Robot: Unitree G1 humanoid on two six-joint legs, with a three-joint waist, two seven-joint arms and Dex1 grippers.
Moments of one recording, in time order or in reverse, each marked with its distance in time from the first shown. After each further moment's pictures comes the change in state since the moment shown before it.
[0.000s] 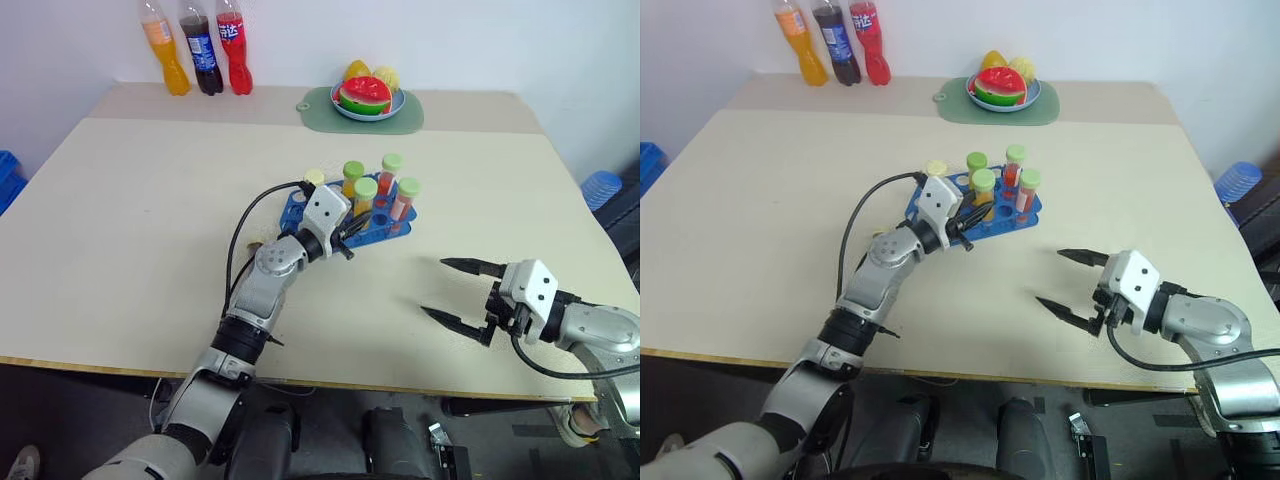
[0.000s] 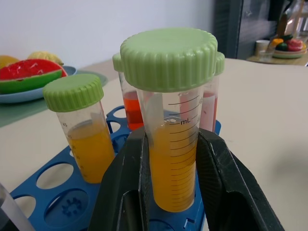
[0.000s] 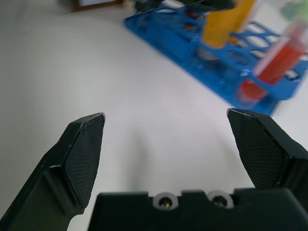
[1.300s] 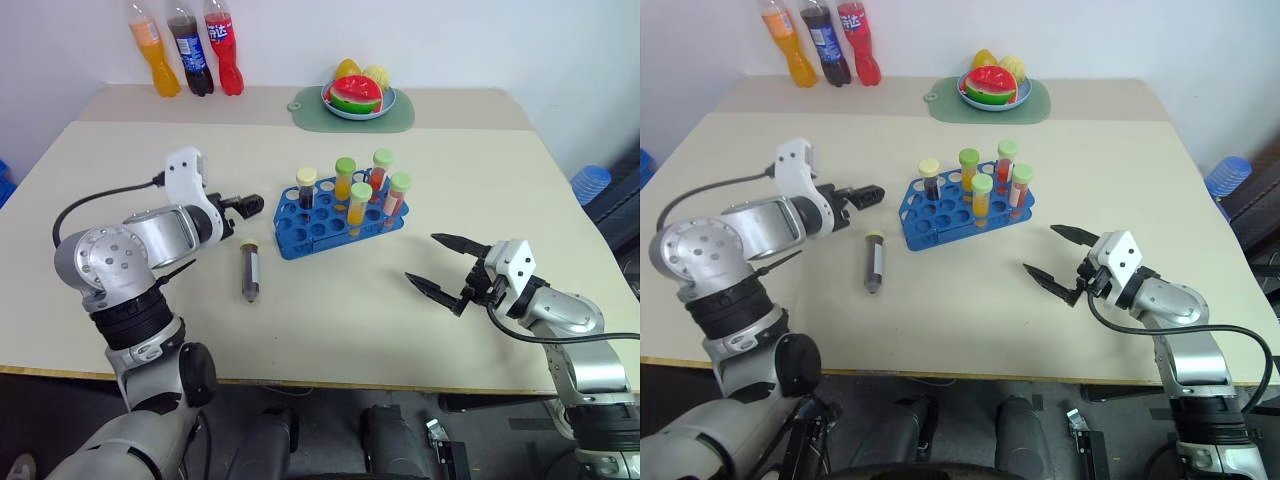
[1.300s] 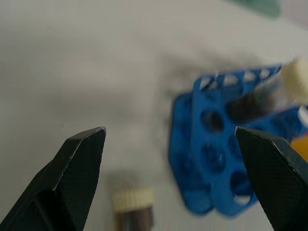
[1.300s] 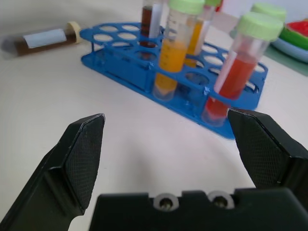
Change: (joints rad) left arm -0.106 0.198 0.736 -0.566 -0.750 1.576 0.743; right arm -0.172 0.160 0.075 0.248 -0.017 -0.121 -0.048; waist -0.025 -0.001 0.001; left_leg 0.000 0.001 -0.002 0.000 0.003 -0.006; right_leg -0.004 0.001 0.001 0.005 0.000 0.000
